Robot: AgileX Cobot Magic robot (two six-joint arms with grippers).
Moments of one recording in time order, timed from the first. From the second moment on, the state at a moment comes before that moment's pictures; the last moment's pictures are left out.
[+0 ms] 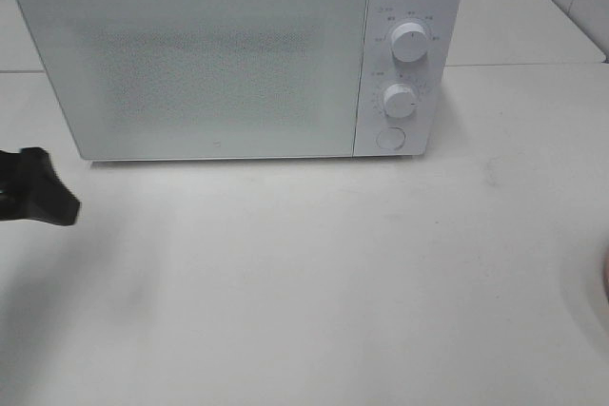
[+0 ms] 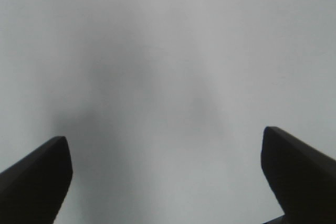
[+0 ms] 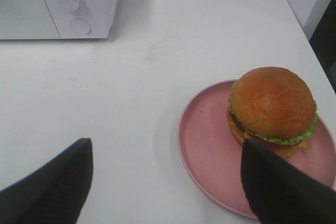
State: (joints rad) left arm -0.13 1.36 -0.69 -0.48 0.61 0.35; right arm 0.06 0.00 -0.51 -0.06 1.04 0.15
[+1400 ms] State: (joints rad) left arm 0.08 0.44 -0.54 -0.02 1.10 -0.06; right arm 0.06 0.00 -0.51 -0.06 1.04 0.15
